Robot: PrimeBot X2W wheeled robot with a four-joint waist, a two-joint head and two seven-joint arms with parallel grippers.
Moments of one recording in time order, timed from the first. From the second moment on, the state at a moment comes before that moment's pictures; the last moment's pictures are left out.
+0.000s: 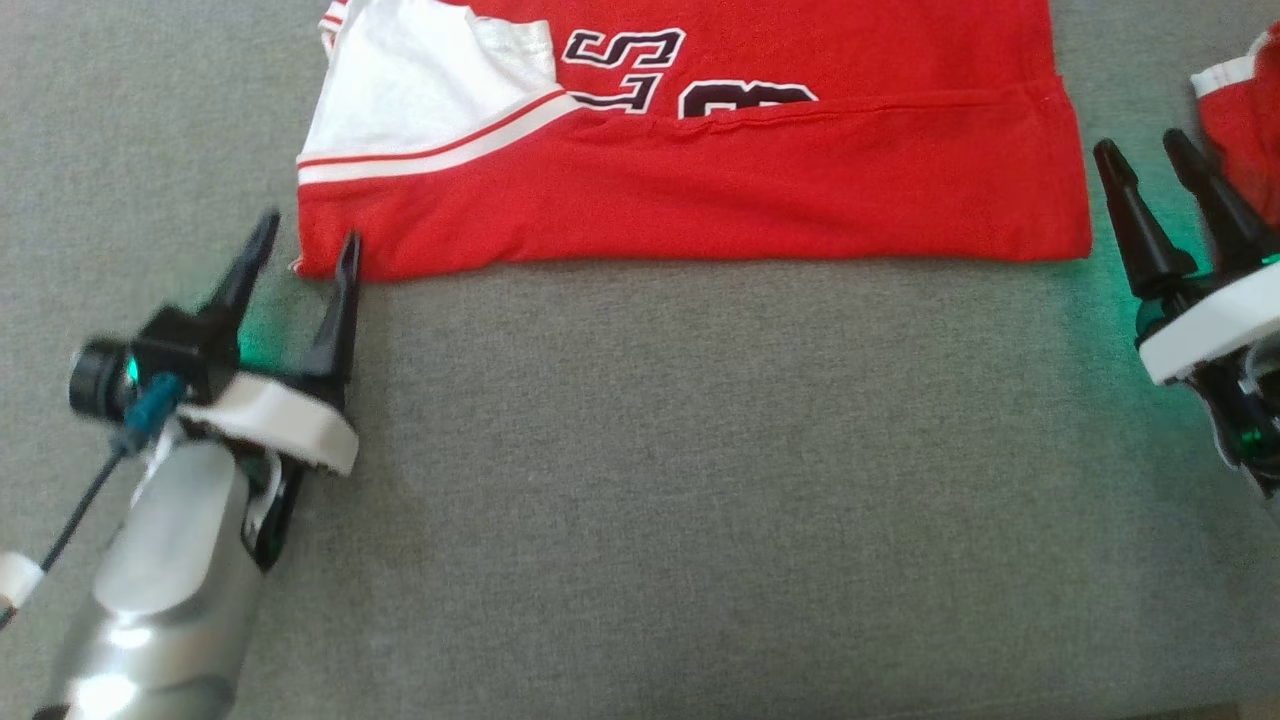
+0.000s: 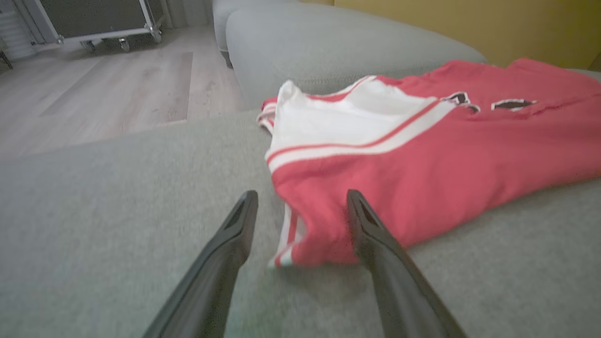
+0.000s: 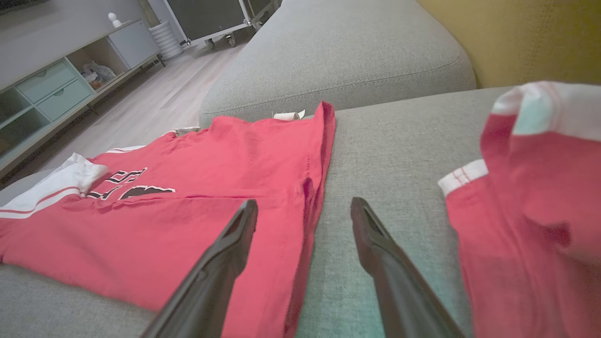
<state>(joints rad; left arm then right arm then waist) -0.56 0.30 -0.35 0.63 -0.32 -0.13 -0.26 -0.64 -0.66 0.71 0.50 1.02 0.13 -0.23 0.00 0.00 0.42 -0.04</state>
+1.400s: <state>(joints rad) -0.50 0.26 -0.39 0.62 -0.42 -0.11 -0.19 -0.60 -0.52 0.68 0.72 1.06 0.13 -0.10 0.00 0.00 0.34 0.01</state>
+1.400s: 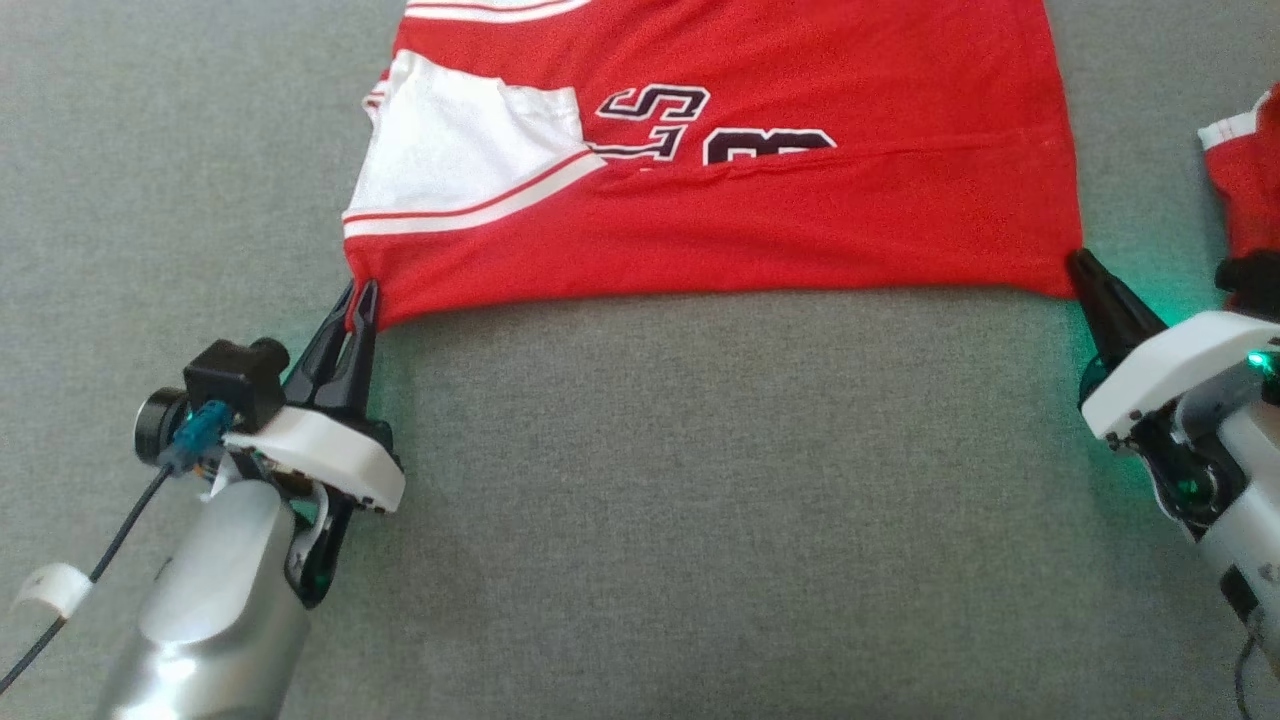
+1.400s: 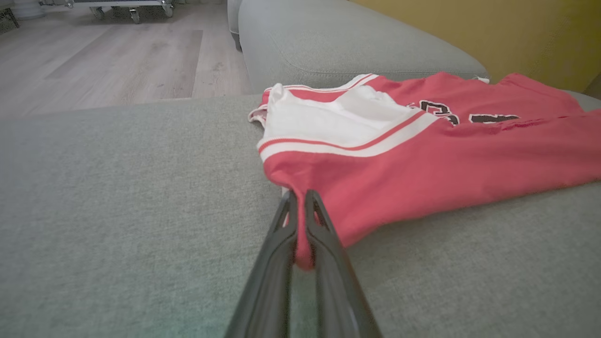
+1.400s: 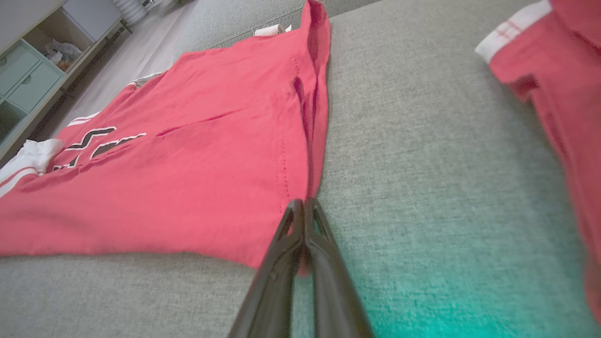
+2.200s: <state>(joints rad) -0.06 0.30 -0.46 0.32 -0.42 -0.01 -0.13 -0.22 -0.71 0.71 0.47 1.06 0.13 -0.11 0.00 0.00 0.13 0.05</state>
